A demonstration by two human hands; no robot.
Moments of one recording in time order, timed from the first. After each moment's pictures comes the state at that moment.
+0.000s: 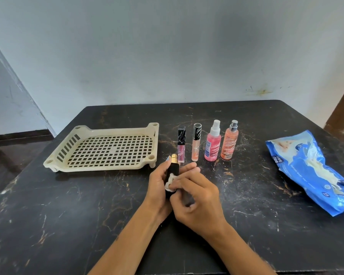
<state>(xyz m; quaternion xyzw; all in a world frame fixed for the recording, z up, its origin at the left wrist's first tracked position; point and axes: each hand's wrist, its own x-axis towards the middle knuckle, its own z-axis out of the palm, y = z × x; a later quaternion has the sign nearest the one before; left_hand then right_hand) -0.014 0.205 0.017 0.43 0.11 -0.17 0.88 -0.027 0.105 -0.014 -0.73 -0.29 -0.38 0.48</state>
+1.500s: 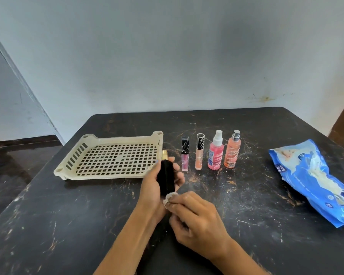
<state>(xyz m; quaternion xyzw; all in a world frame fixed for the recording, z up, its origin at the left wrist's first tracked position) -0.011 0.213 0.040 0.37 0.08 -0.04 0.92 -0.040 0.104 -0.012 -0.75 -0.39 -0.39 0.38</state>
